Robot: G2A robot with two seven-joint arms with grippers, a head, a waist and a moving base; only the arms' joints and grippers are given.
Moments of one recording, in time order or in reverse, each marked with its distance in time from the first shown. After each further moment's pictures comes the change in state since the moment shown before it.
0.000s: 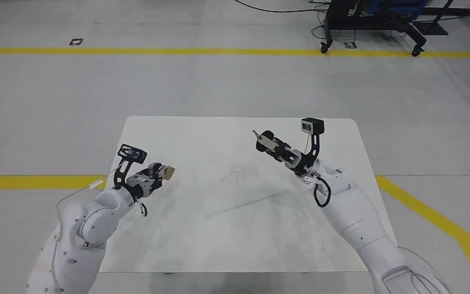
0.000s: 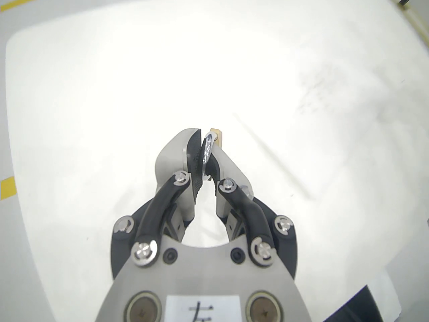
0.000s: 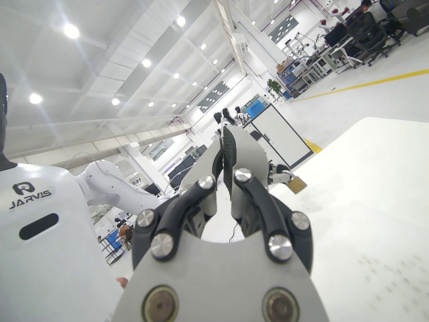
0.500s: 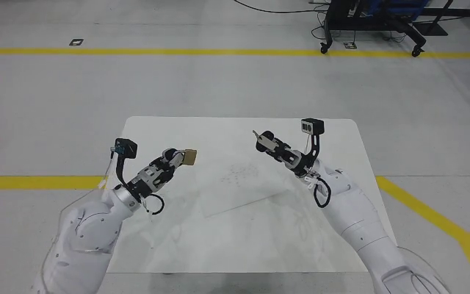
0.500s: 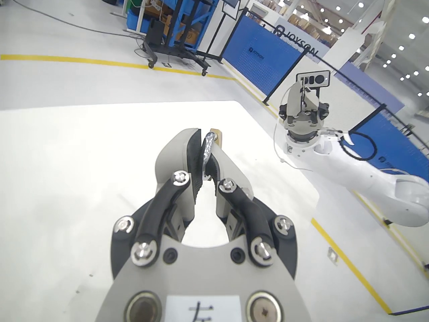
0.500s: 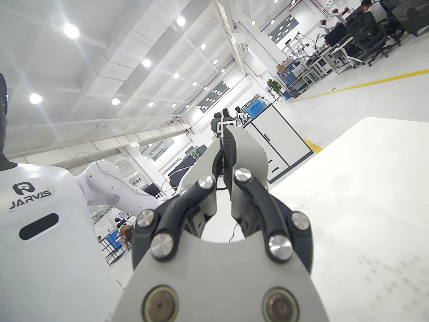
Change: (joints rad) left arm 0.001 -0.019 0.046 -0.006 -0.448 -0.117 0.122; right arm -0.005 -0.002 -0.008 -0.016 -0.001 0.018 -0.009
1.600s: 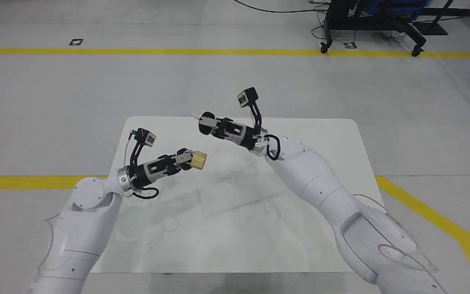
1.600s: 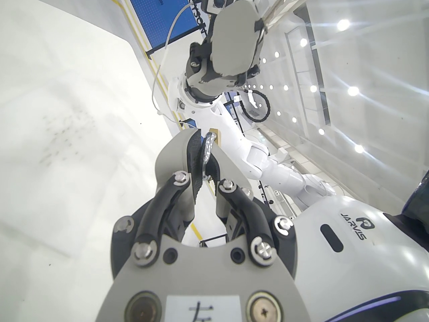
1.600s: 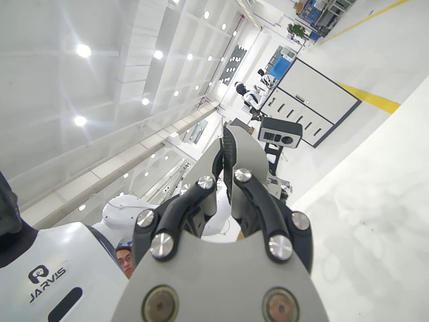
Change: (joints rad) left arm -0.317 -0.016 0.123 0.430 -0.841 0.007 -0.651; right arm 0.453 -0.265 -0.398 0.462 0.338 0.211 0.188
